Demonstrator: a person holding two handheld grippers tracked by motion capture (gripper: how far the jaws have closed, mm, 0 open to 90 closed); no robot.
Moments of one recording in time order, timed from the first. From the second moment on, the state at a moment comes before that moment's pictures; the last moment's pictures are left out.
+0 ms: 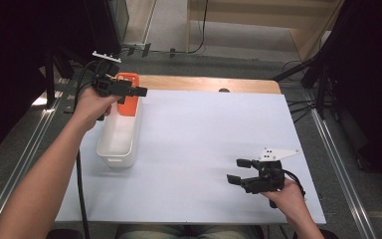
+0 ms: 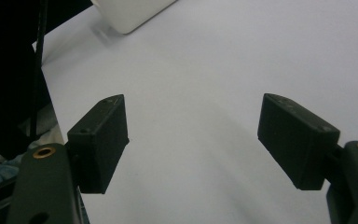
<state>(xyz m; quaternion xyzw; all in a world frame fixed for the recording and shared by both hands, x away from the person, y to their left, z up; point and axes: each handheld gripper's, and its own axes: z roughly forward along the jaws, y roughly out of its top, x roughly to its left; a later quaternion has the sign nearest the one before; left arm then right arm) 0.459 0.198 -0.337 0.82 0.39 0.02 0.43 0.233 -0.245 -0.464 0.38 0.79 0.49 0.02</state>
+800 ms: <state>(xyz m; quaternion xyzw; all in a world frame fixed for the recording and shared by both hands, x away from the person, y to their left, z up) 0.419 0.194 -0.346 0.85 0.32 0.02 0.42 0.232 -0.245 -0.463 0.38 0.79 0.48 0.02</state>
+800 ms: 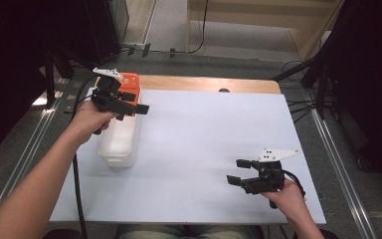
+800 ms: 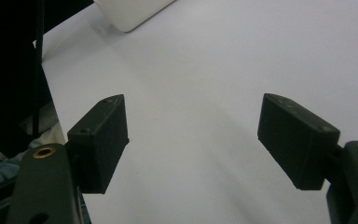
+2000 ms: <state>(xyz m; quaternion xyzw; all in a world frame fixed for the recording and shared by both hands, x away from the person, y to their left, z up) 0.357 0.181 -0.374 0.84 0.31 0.05 0.44 0.233 -0.242 -0.465 0.38 0.79 0.48 0.02</state>
